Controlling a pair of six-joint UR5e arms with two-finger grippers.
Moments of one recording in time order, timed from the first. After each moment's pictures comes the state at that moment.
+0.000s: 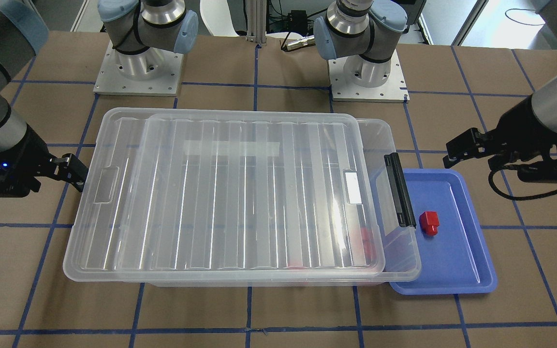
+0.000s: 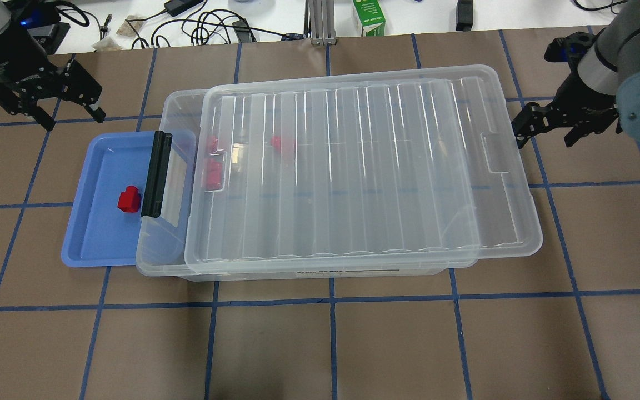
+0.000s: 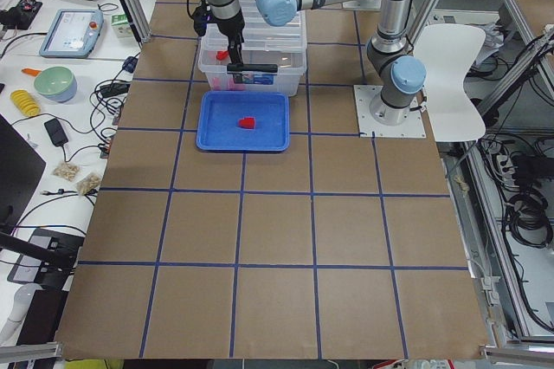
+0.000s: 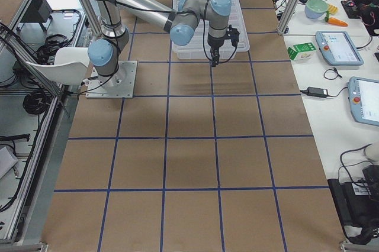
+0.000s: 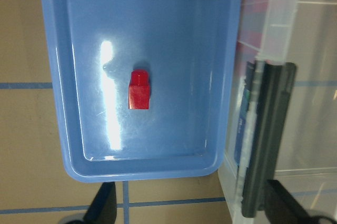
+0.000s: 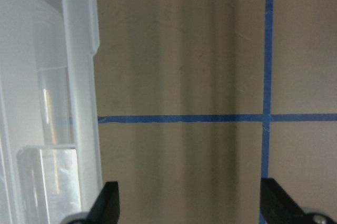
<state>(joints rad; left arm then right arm) -1.31 -1.74 -1.38 -1.73 1.51 0.21 1.33 -1.43 1.78 -1.94 -1.54 -0.24</state>
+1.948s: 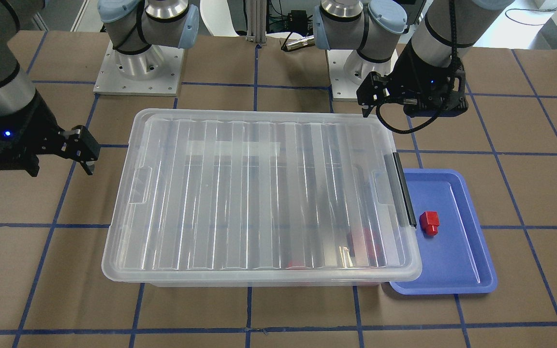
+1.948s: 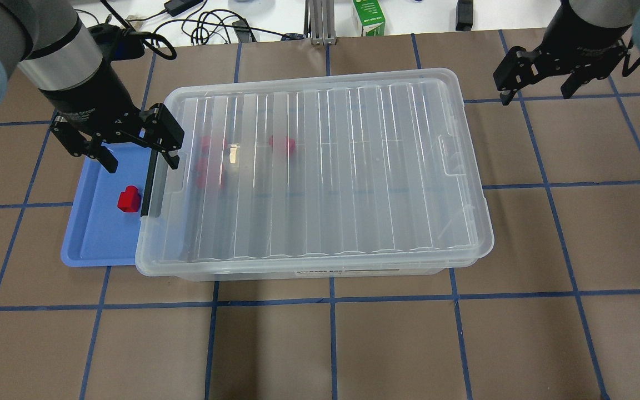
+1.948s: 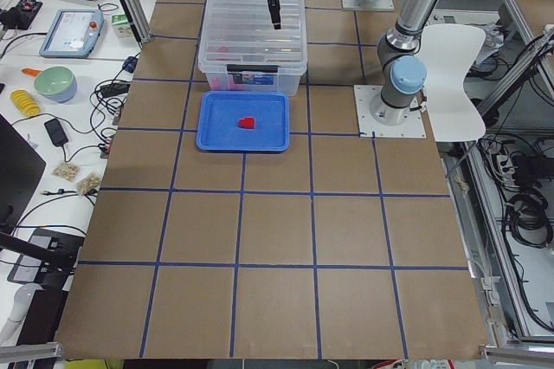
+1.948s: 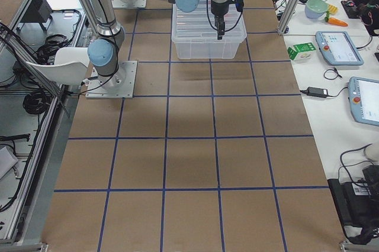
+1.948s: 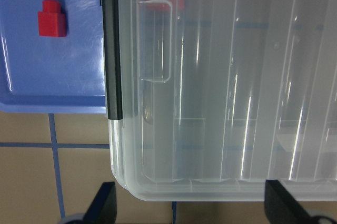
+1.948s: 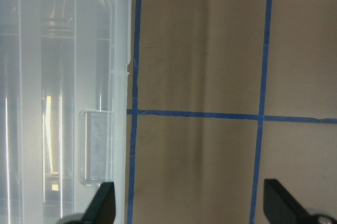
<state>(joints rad) -1.53 -1.55 -1.59 -1.71 1.55 0.05 1.43 -1.54 1.56 -1.67 -1.57 -0.20</state>
